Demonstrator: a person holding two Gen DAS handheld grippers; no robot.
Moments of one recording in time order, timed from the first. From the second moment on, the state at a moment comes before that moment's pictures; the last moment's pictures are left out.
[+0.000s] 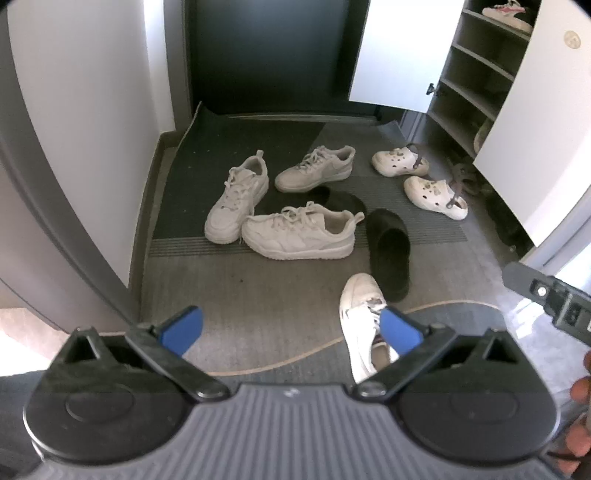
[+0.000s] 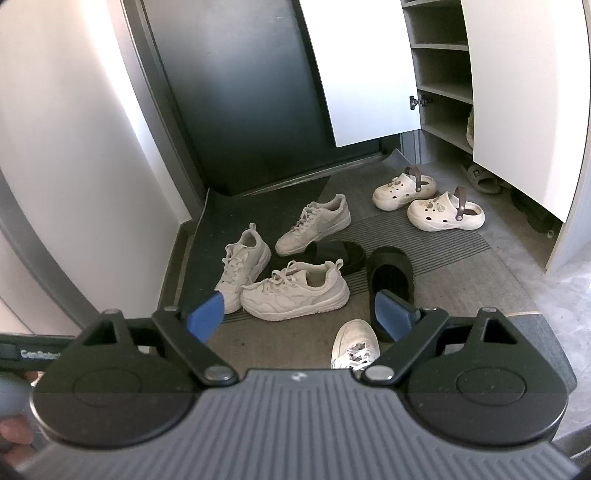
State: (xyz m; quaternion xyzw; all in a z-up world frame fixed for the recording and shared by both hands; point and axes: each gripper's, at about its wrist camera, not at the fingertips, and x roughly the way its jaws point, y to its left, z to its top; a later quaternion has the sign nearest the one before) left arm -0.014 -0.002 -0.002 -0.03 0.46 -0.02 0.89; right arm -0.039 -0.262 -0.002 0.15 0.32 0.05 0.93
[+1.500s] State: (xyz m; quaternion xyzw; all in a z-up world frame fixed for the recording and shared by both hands) left arm 0.093 -0.164 -0.193 0.17 0.54 -0.17 0.81; right arm -0.108 -0.355 0.005 0.30 0.24 -0.03 0.92
